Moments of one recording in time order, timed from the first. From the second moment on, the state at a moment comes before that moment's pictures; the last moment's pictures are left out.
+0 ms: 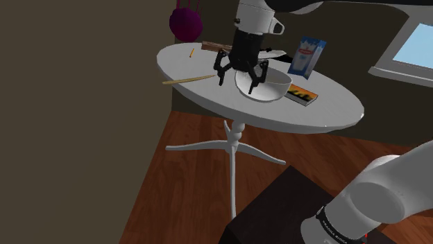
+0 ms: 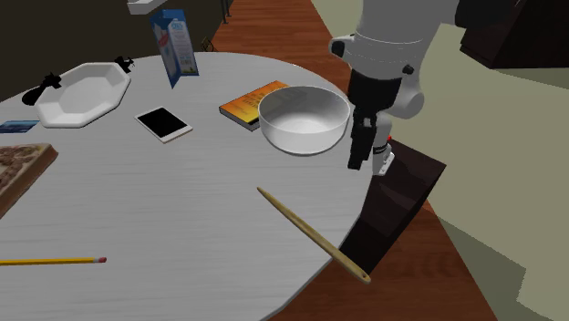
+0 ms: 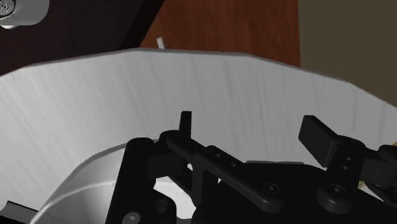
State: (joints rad) arm -0.15 -0.32 0.42 -1.99 0.11 1.70 1.26
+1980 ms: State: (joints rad) arm -0.12 0.24 0.53 -1.49 -0.18 1.74 1.98
